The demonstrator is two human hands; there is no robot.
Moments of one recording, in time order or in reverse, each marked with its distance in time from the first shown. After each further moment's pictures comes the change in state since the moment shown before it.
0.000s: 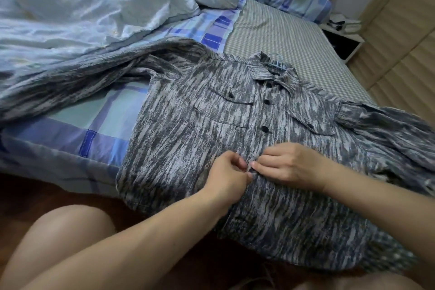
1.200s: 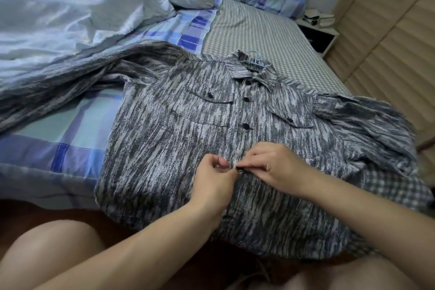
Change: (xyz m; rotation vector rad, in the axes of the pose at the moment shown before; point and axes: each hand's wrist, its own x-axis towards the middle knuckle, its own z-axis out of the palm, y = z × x) left_hand -0.008 -0.005 0.015 -0.232 0.079 0.002; right_hand -0.003 -0.036 -0.021 0.528 0.048 0.620
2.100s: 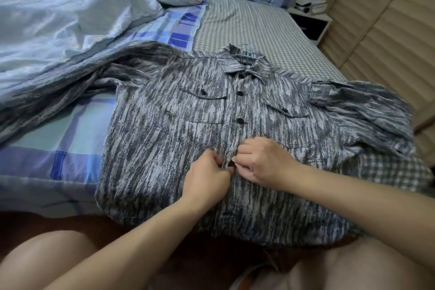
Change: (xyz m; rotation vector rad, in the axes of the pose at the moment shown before) left_hand 0.014 0.004 -0.016 0.911 0.031 0.183; right_hand 0.007 0.012 0.036 -0.282 0.093 -0.133
